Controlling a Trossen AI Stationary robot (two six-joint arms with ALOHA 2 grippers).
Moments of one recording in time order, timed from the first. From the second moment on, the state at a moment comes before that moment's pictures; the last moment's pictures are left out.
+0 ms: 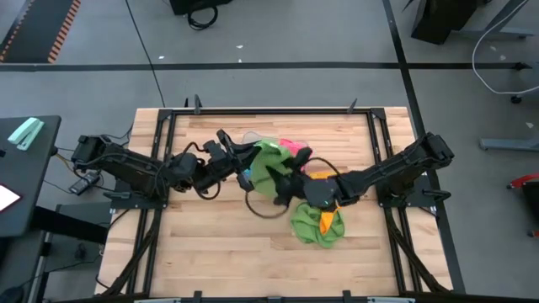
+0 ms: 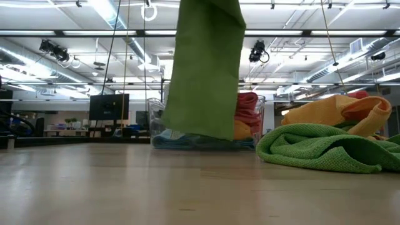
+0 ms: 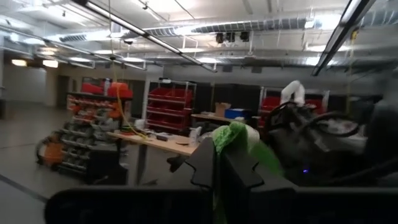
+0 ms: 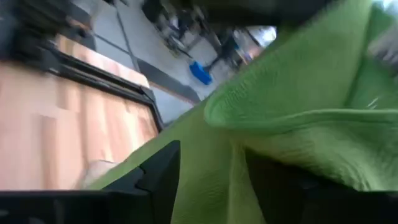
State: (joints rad) left arm -0.21 1.36 0.88 0.94 -0.66 0.14; right arm 0.35 1.61 1.25 0.19 1.05 -0.63
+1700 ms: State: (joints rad) left arm -0.37 1.49 0.88 0.45 -0.69 -0.13; right arm 0.42 1.53 1.24 -0.57 0.59 -0.03
